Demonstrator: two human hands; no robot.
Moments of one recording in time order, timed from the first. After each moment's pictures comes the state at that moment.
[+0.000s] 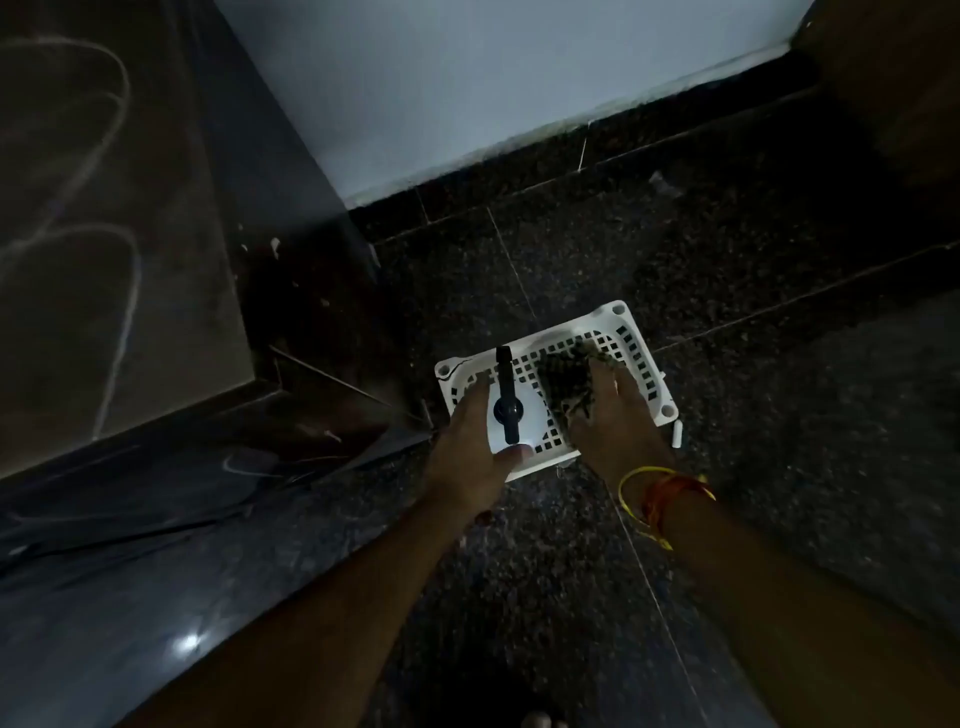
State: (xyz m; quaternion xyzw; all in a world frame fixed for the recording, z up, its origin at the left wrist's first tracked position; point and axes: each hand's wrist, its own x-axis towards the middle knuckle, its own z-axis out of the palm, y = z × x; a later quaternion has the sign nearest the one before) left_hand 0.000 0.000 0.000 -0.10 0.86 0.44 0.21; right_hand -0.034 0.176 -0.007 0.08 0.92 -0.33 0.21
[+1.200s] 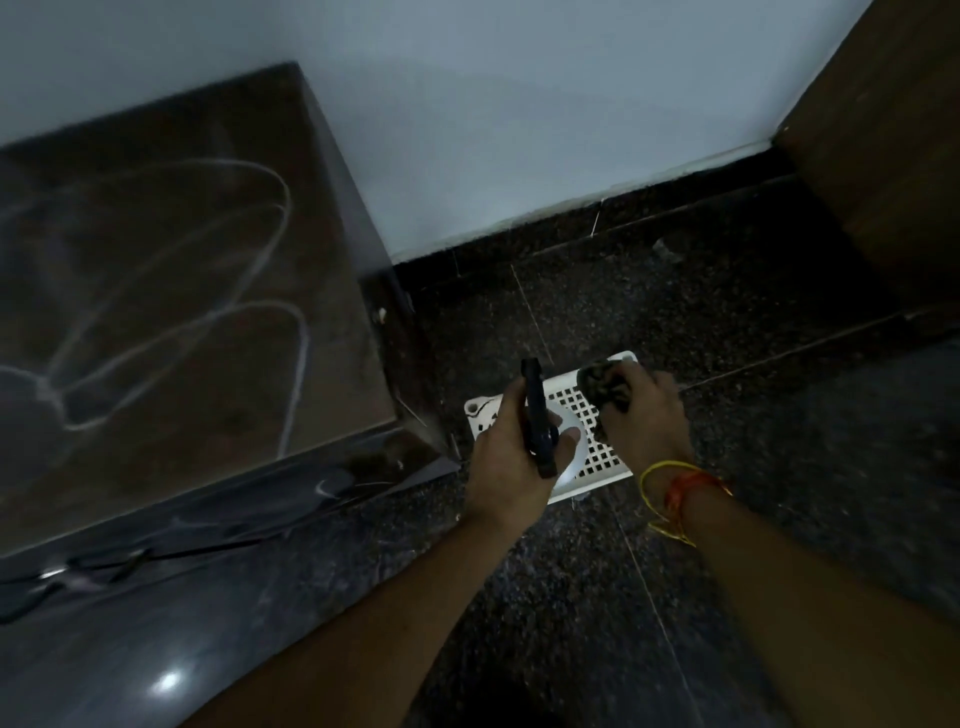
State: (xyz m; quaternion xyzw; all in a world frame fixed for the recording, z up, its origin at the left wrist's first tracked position) left_hand -0.007 0.010 0.093 -0.09 0.80 0.59 0.10; right_hand -0.060 0.153 0.083 0.13 0.94 -0.31 0.09
